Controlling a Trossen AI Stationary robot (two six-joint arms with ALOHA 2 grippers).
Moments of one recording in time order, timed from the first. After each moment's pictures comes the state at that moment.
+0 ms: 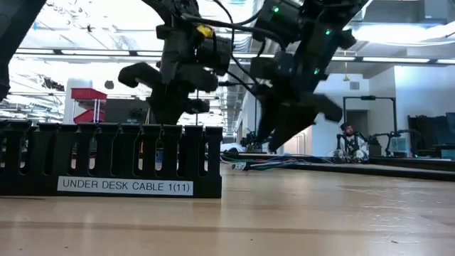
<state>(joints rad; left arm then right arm) 0.24 1.89 1.43 -1.15 0.13 0.75 0.03 1.78 1.07 -0.33 0.16 -0.51</state>
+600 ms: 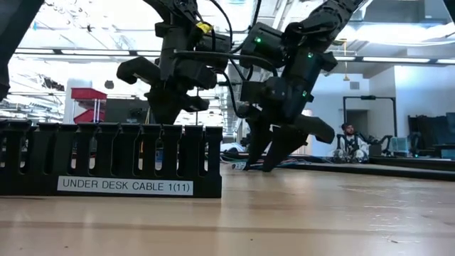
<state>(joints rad) 0.24 1.88 1.43 -1.17 0.15 0.75 -0.04 1.93 1.10 -0.32 0.01 -0.66</state>
